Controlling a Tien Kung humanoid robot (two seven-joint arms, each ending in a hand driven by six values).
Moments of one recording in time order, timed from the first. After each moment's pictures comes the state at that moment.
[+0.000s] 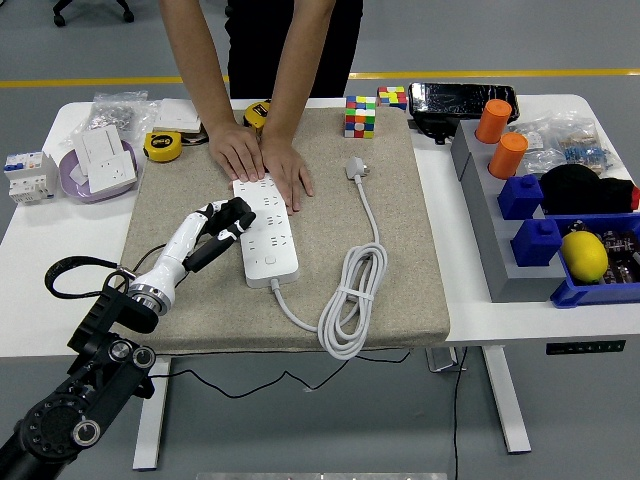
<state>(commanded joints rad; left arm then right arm) -0.20 0.07 -1.17 -1.24 1.75 0.16 0.04 0.07 -0.12 1.44 0.18 -1.50 0.03 -0.07</state>
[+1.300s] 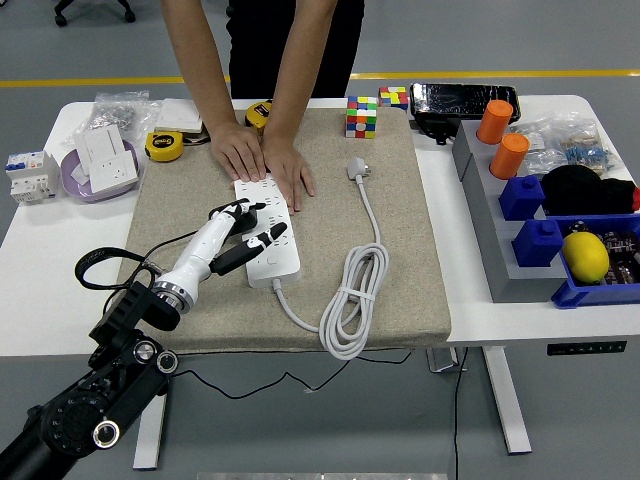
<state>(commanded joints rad) -0.25 0.07 -1.06 -1.22 1.85 0.16 0.08 0.08 -0.13 1.43 0.18 -1.50 0.03 -0.07</state>
